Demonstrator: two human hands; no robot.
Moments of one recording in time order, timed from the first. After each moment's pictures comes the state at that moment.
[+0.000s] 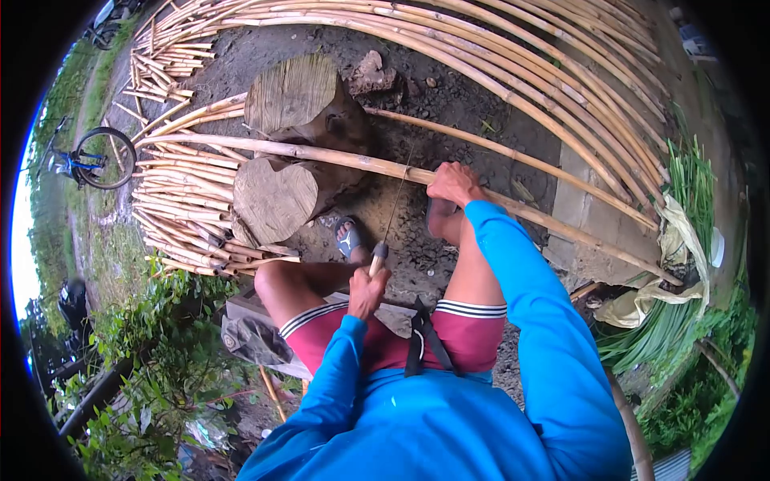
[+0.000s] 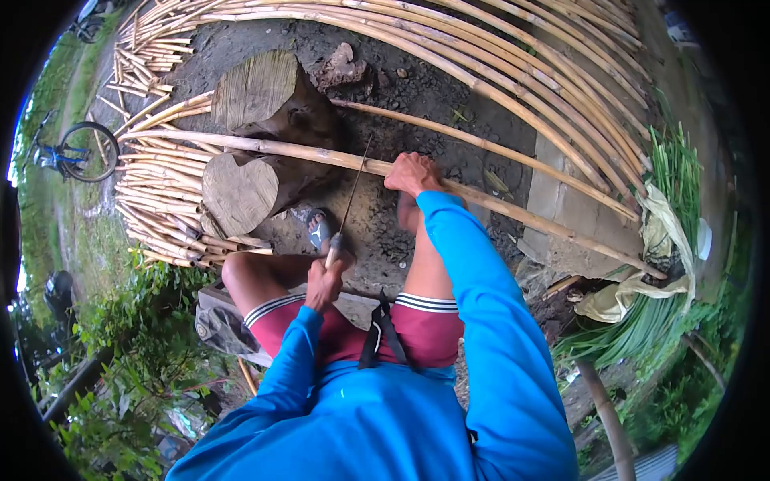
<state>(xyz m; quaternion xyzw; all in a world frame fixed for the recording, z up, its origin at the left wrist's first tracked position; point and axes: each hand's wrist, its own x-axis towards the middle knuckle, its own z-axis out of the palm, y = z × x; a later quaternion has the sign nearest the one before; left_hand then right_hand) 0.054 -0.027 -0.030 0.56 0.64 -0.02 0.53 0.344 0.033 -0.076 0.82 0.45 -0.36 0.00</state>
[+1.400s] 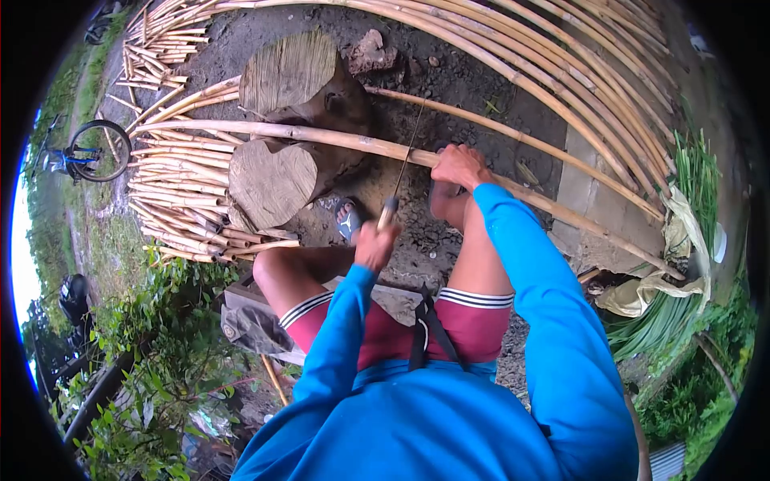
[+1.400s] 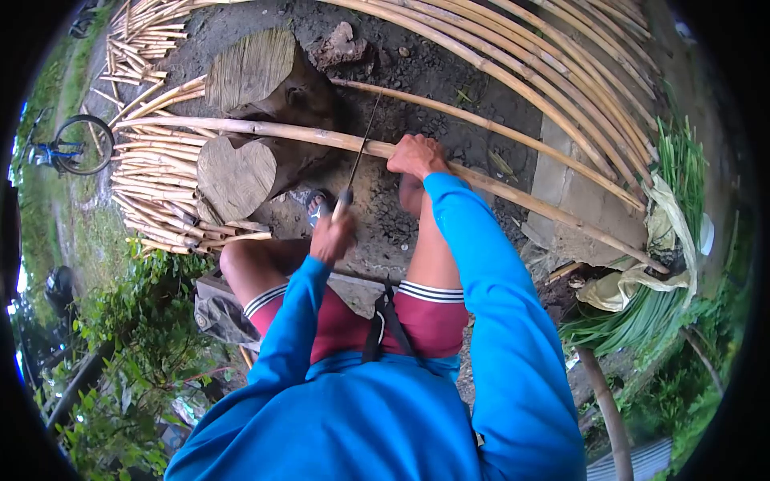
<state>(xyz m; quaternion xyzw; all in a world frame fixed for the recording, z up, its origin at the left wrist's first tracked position) 0.071 0.005 -0.088 0.65 0.57 0.03 0.49 0.342 0.031 -0.083 0.82 0.45 -0.35 0.01</state>
